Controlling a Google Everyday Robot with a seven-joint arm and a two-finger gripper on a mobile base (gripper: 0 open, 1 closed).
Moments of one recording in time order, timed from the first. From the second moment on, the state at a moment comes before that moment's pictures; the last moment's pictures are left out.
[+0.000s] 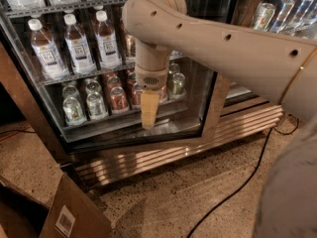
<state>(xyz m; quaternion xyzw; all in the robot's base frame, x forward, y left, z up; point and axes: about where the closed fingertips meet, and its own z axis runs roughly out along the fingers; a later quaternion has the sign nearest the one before) 0.580 0.015 0.794 -0.69 0.72 0.01 0.06</state>
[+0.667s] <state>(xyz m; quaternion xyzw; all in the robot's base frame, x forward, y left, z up) 0.591 0.010 0.801 -0.68 0.73 0.00 0.06</state>
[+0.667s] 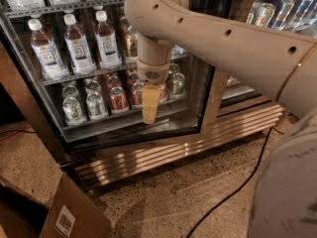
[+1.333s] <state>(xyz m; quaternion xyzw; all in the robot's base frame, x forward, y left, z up) 0.599 0.003 0.799 -0.67 0.74 -0.01 0.04</state>
